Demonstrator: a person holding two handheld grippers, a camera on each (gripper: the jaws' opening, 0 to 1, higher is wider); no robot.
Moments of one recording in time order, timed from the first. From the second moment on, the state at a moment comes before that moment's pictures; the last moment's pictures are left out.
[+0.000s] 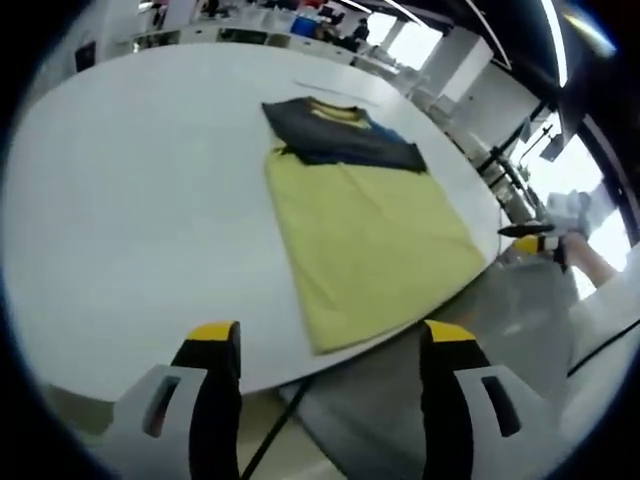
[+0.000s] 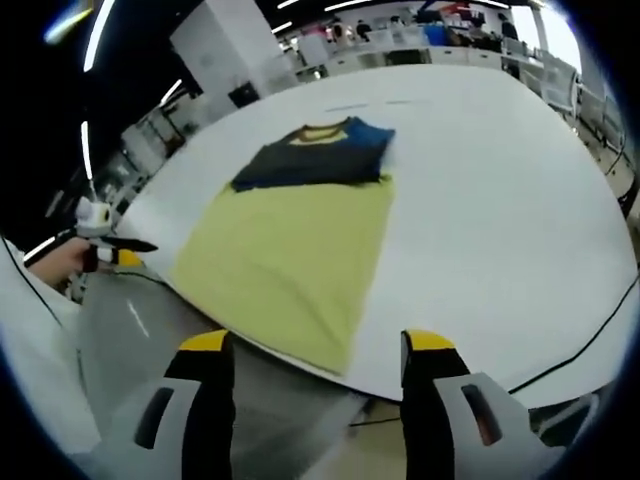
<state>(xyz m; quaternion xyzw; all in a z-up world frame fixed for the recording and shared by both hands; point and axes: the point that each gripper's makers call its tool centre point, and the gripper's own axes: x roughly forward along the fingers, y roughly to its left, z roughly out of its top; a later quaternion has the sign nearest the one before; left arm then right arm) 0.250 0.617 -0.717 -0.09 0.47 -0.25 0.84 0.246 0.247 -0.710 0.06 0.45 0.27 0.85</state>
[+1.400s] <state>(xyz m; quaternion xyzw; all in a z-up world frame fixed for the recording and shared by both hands) 0.244 0.605 -0.749 -0.09 0.53 -0.28 0.79 0.239 0.255 -0.757 0.08 0.51 0.27 0.81</state>
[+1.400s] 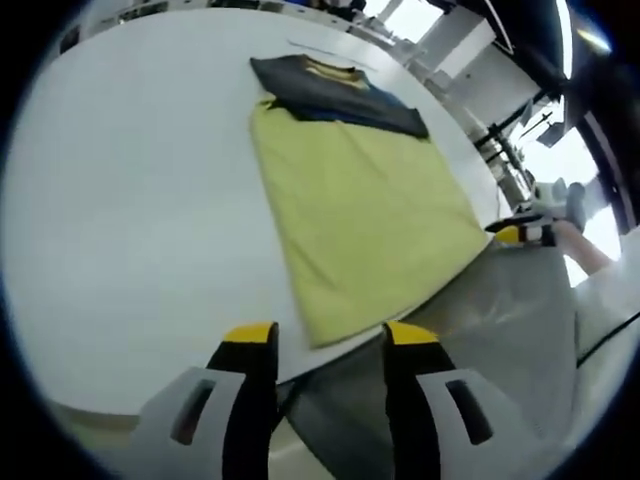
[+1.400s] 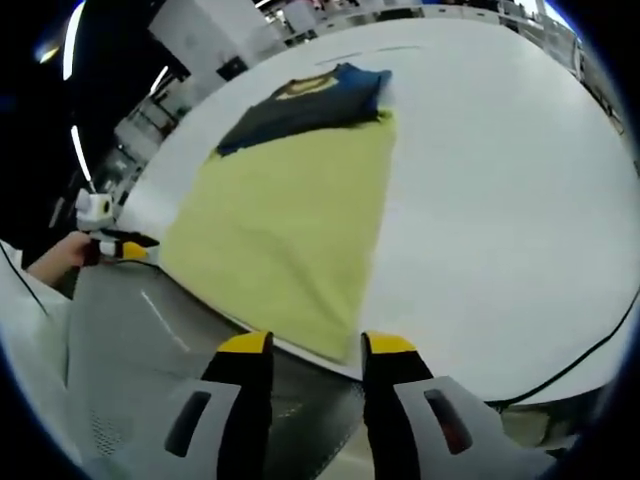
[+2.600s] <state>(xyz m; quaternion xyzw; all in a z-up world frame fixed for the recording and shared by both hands) 0.247 0.604 -0.761 -0.12 0.56 -0.27 0.78 0.244 0.251 -0.768 0.08 0.52 0.26 0.81</state>
